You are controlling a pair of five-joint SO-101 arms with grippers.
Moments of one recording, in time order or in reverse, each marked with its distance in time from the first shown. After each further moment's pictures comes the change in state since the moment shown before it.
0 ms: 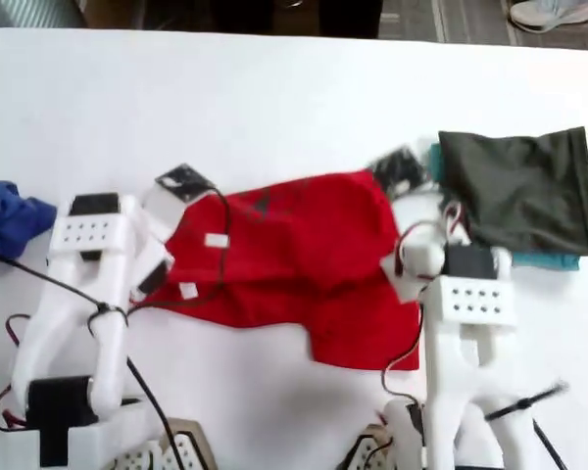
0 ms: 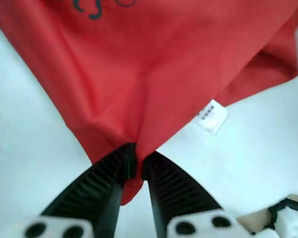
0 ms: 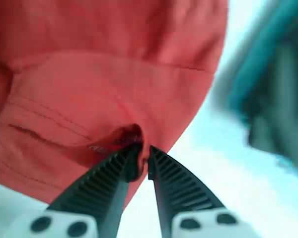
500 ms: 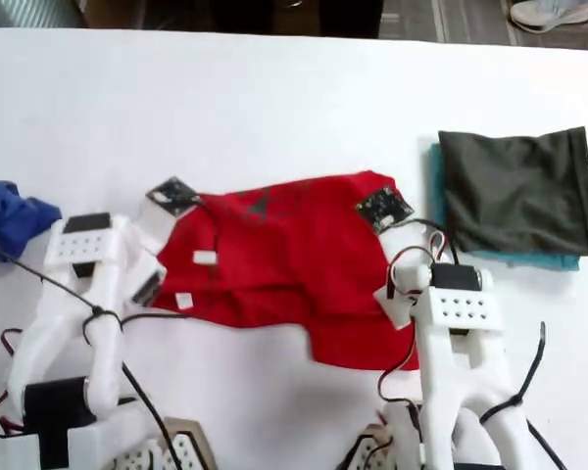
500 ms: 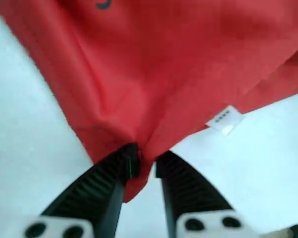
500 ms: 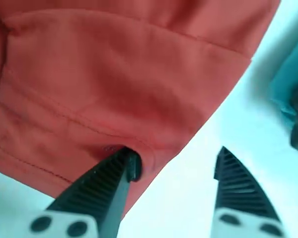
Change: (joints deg) left arm -5.2 -0.7 3.2 -5.9 -2.2; right arm 0.0 -0.1 7.4 -4.6 4.1
